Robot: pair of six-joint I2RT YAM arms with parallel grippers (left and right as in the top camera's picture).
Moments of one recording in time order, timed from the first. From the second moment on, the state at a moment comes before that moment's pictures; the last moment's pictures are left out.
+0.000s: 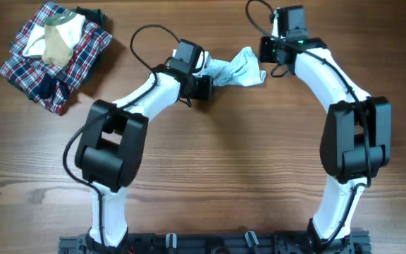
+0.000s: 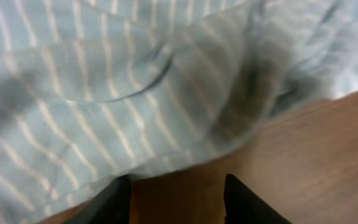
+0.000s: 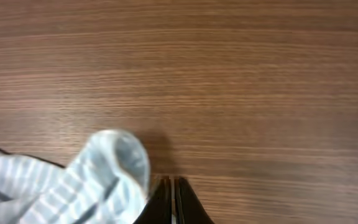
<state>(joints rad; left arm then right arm) -0.42 2.13 1.44 -0.40 0.23 -0.27 0.15 2.10 1.59 -0.43 0.00 0.18</state>
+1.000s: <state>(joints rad) -0.39 2.14 1.44 -0.25 0.05 -0.24 0.15 2.09 1.59 -0.50 0.00 0.18</state>
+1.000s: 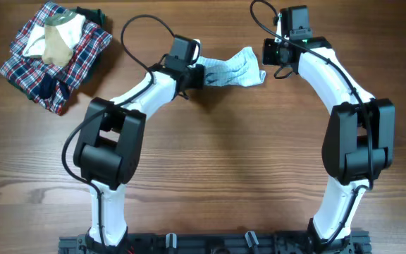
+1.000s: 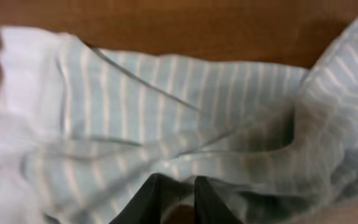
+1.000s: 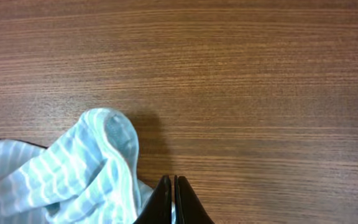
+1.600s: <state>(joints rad) -0.38 2.10 1.44 -0.34 0.03 -0.09 0.15 2.09 1.59 -0.54 0.00 0.18</state>
